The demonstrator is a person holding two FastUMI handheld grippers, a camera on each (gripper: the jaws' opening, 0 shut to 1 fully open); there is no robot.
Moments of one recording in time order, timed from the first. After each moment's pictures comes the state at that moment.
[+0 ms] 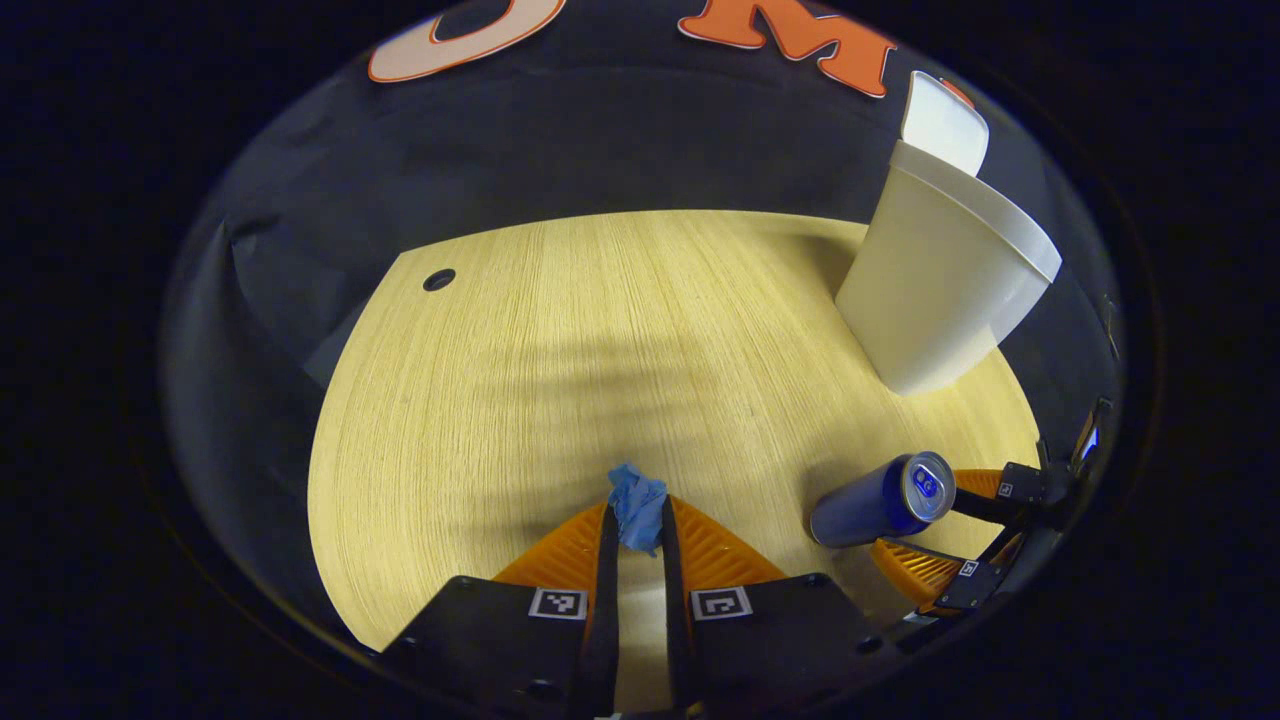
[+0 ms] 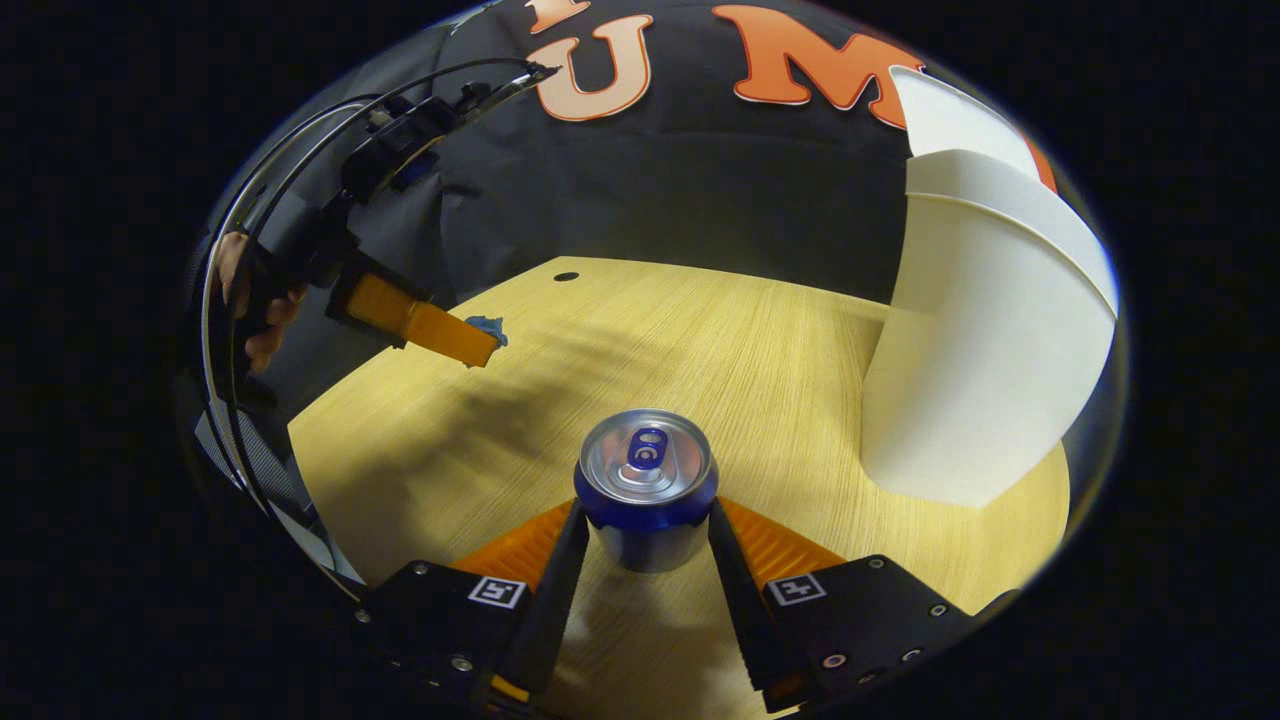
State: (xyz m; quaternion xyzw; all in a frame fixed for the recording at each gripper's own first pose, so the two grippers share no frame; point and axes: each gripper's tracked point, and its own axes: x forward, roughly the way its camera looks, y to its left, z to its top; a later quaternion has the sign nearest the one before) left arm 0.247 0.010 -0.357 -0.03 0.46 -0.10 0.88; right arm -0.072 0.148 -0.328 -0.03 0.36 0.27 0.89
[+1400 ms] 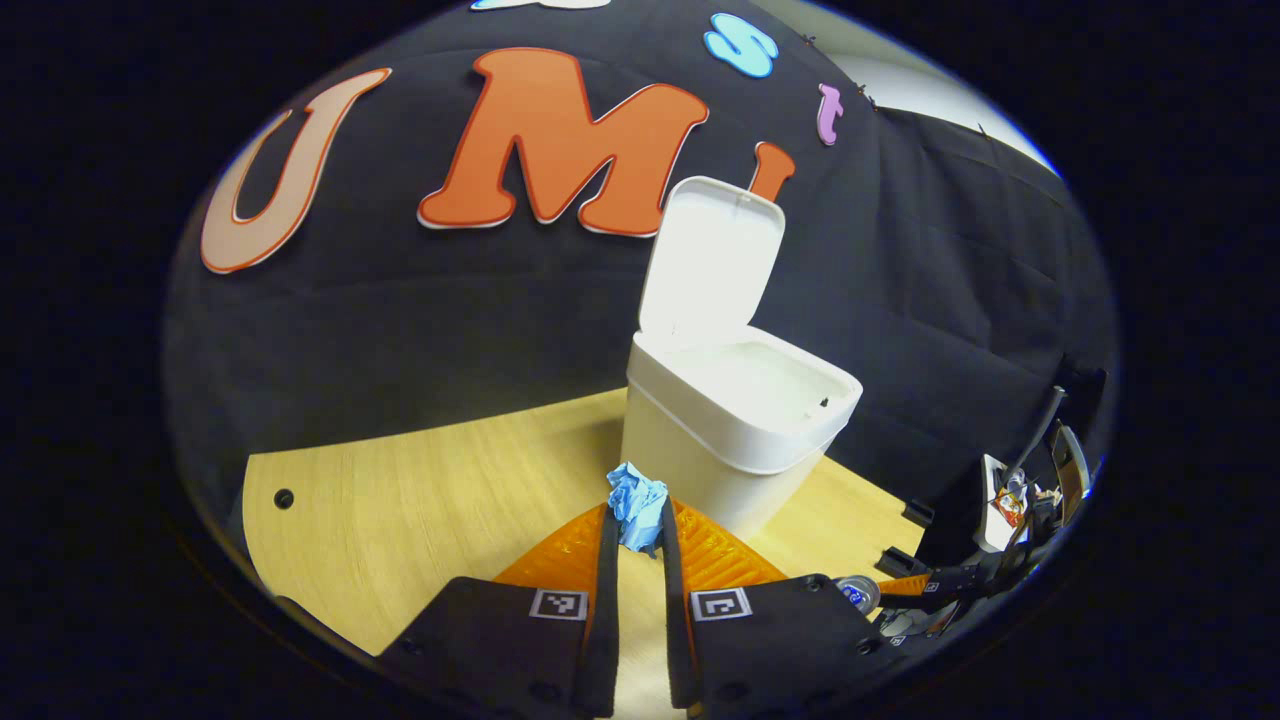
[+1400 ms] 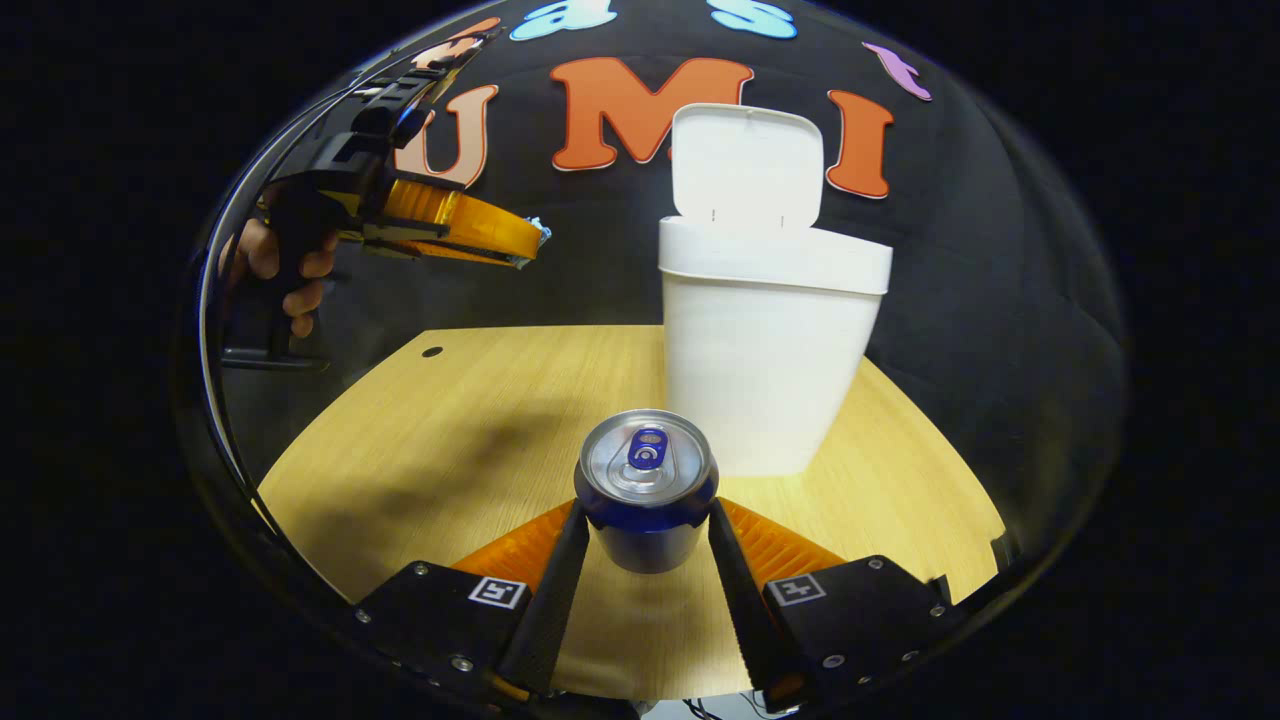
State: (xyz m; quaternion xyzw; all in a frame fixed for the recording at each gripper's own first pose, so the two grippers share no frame) left arm 0.330 -0.184 -0.151 -0.06 0.21 -0.33 0.92; right arm -0.091 0.011 -0.260 0.02 0.32 0.06 0.94
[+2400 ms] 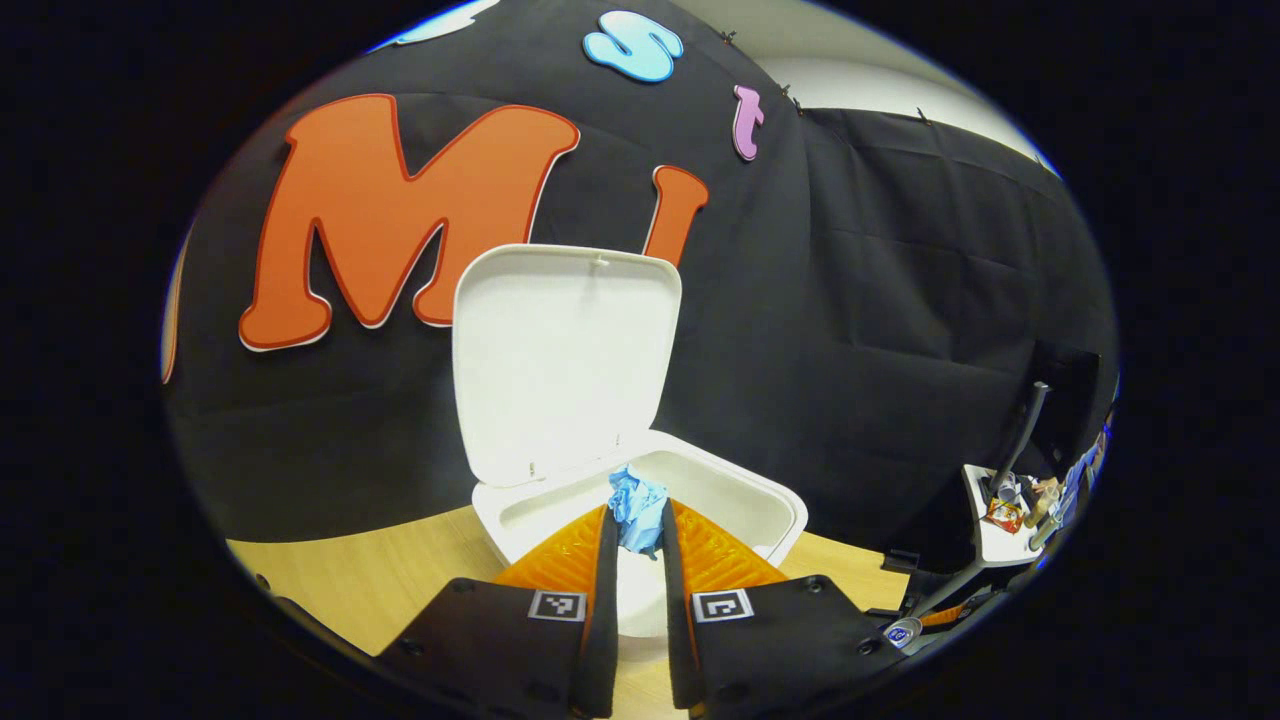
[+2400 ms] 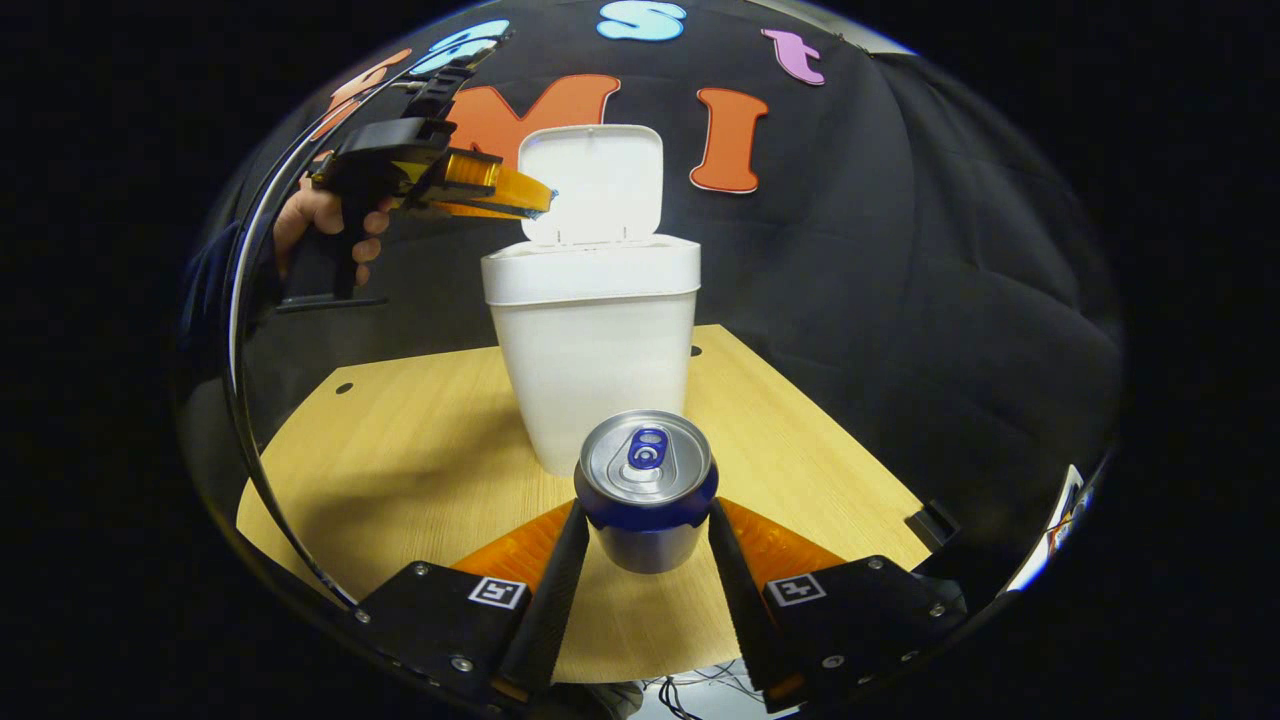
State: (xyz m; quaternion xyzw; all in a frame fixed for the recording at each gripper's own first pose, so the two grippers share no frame) left arm 0.388 -0.338 -0.080 -0.04 0.13 -0.40 0.91; right arm -0.108 -0.098 -0.246 0.04 0.31 -0.07 0.95
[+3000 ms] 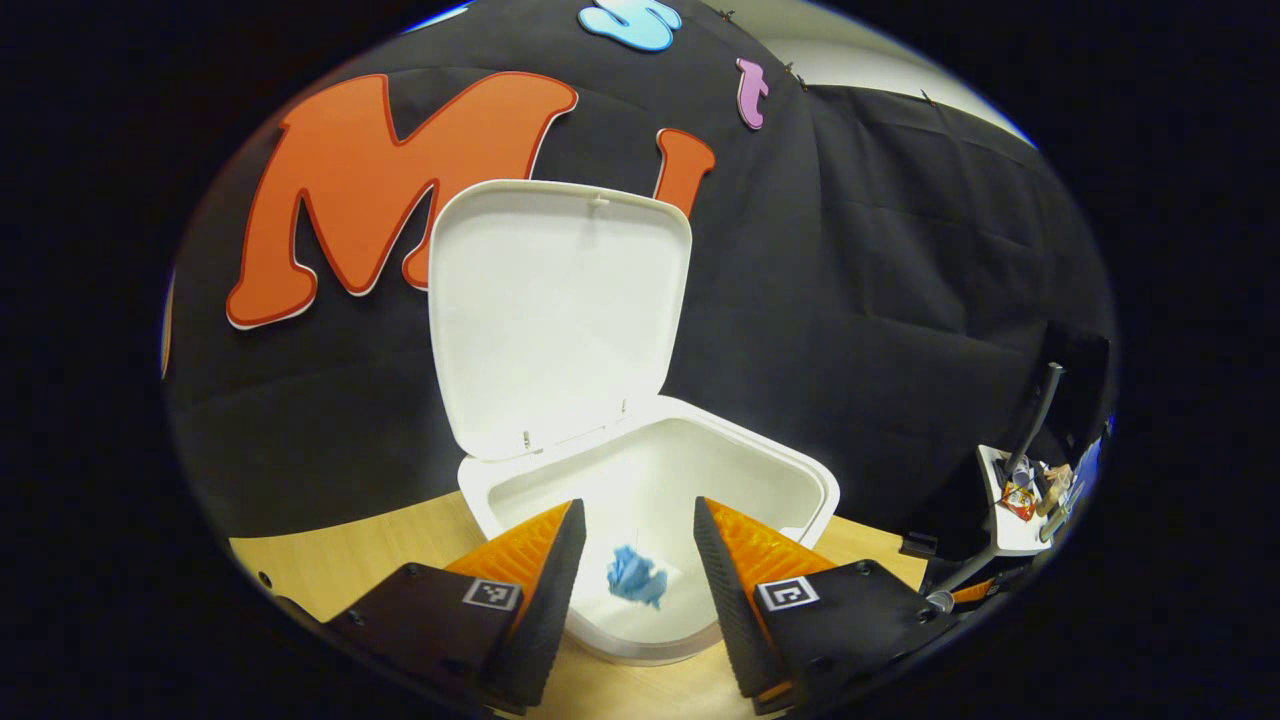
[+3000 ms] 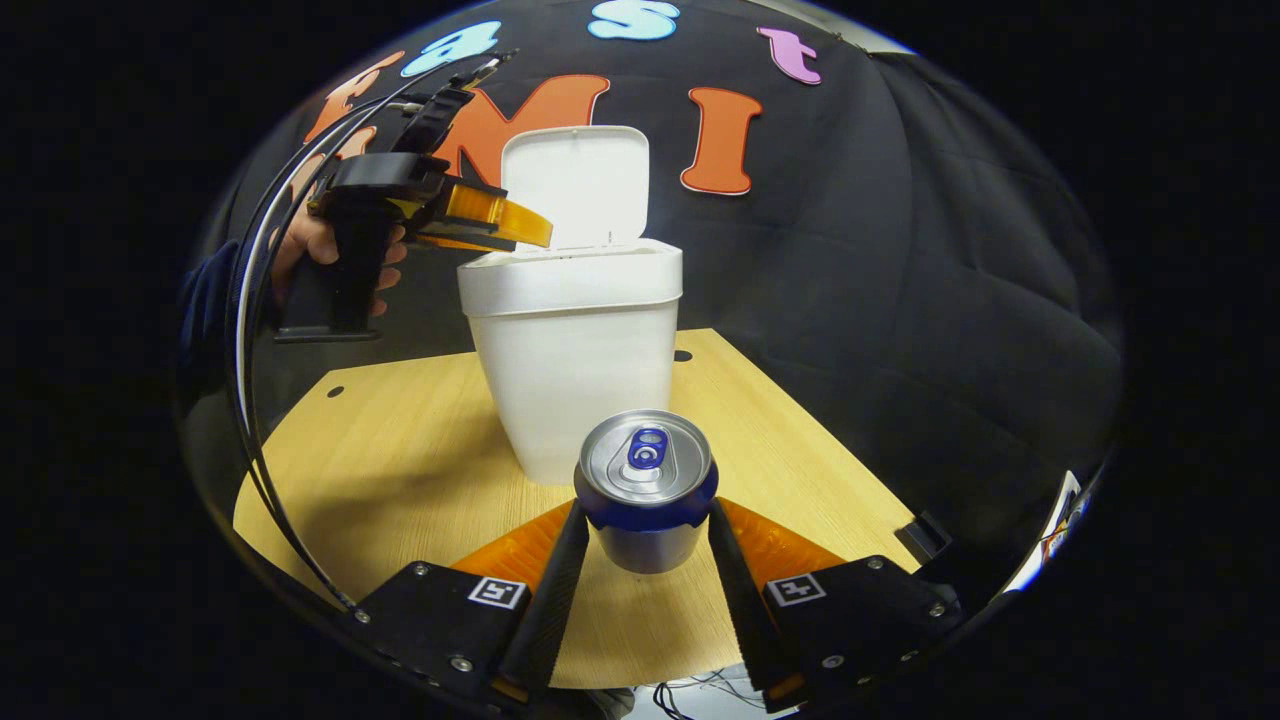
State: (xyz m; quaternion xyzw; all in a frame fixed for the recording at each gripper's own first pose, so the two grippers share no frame) left arm 0.395 -0.343 -0.113 -0.02 0.16 -0.38 0.91; right arm -0.096 -0.112 -0.245 0.03 0.31 -0.07 0.95
